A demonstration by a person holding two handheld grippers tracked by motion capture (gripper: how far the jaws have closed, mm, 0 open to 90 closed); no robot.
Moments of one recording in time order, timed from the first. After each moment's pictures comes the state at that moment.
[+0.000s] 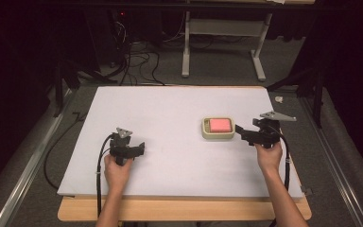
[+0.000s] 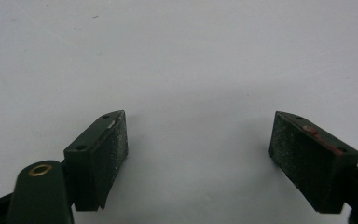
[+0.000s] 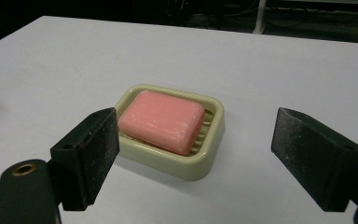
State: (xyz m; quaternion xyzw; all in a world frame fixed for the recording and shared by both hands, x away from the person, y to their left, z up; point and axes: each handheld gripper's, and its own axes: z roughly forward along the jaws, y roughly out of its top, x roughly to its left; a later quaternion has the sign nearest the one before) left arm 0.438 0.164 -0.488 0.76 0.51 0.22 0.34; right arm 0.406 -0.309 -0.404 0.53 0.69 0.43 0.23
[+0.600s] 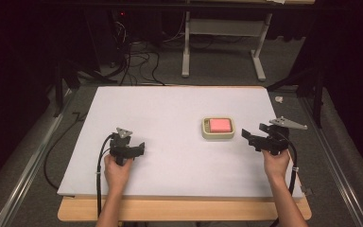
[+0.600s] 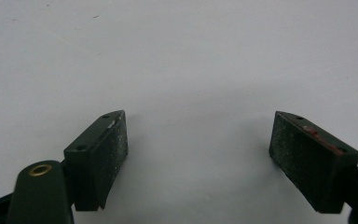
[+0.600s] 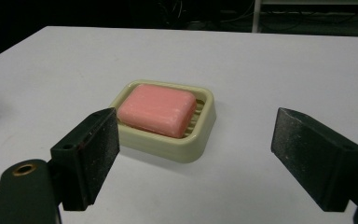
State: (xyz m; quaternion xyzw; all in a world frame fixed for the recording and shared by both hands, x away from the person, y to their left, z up) left arm 0.438 0.164 -0.488 0.76 0.51 0.22 0.34; right arm 0.383 -0.325 -0.407 0.53 0.68 0.45 0.23
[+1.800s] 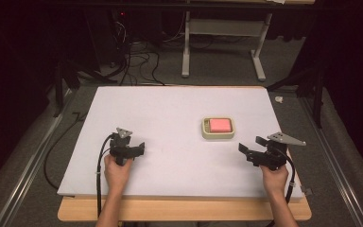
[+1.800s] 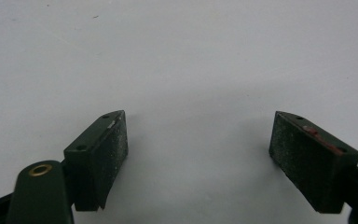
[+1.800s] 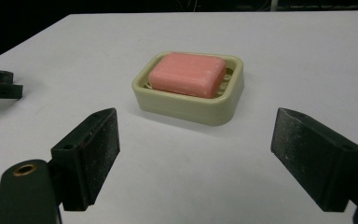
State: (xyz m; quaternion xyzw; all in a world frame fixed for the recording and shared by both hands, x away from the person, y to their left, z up) left arm 0.438 0.164 -0.488 0.76 0.51 0.22 0.33; right arm 0.347 -0.314 -0.427 0.52 0.69 0.46 0.21
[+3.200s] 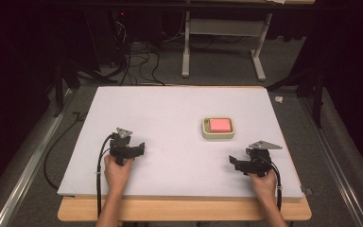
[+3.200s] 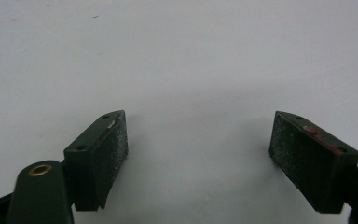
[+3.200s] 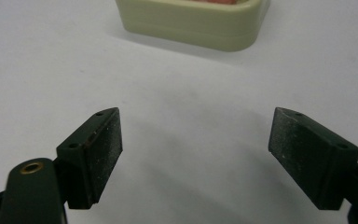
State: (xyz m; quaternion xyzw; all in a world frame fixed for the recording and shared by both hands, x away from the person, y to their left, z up) left arm 0.438 0.164 -0.488 0.76 0.51 0.22 0.34; right arm 0.356 -0.290 -0.476 0.53 0.74 0.37 0.19
